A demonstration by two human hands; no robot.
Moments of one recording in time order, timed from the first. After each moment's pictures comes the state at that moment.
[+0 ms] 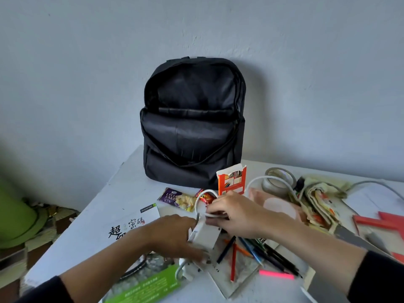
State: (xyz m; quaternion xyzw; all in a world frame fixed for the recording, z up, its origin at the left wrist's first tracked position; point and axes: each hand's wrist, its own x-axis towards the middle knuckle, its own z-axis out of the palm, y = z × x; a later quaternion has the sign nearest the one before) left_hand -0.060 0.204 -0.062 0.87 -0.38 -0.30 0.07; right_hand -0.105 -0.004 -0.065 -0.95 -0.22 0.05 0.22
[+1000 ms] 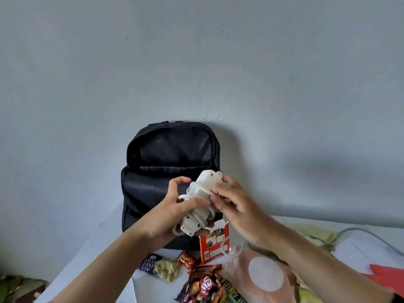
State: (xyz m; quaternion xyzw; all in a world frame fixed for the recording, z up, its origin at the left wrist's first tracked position) left_hand -0.024 0.131 0.054 0.60 -0.21 -0.32 0.70; right_hand -0.086 -0.058 0.027 -0.86 -0.15 -0.18 0.46
